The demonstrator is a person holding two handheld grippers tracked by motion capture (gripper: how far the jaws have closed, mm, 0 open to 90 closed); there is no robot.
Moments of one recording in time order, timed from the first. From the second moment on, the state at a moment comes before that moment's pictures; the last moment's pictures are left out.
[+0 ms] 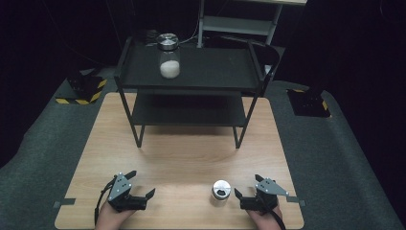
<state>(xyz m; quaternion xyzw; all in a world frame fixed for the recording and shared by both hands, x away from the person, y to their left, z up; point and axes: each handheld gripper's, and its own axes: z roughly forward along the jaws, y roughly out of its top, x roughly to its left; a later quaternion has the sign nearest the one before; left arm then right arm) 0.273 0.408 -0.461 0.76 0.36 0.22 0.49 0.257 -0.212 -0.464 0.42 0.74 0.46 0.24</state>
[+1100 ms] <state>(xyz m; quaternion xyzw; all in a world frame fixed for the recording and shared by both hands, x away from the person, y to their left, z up) 0.280 0.409 -0.459 0.77 0.36 0.20 0.49 0.253 -0.215 -0.467 0.42 0.74 0.47 0.25</state>
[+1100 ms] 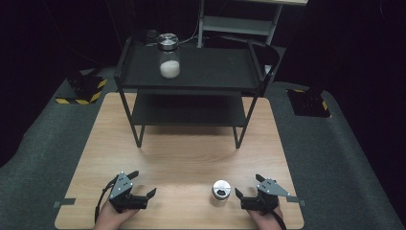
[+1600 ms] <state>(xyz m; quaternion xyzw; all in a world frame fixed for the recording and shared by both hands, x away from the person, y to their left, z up) 0.283 0.412 -0.459 0.77 0.37 0.19 0.49 0.240 -0.217 -0.461 0.41 0.73 0.48 0.26</state>
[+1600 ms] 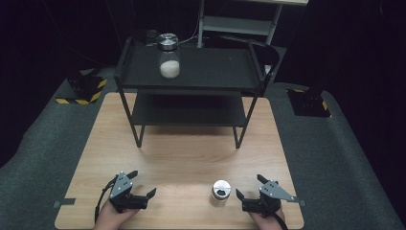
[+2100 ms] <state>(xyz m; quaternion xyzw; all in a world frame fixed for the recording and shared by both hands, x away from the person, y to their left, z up) 0.280 0.408 -0.458 0.77 0.37 0.20 0.48 0.220 -0.212 -0.444 0.37 0.72 0.52 0.27</state>
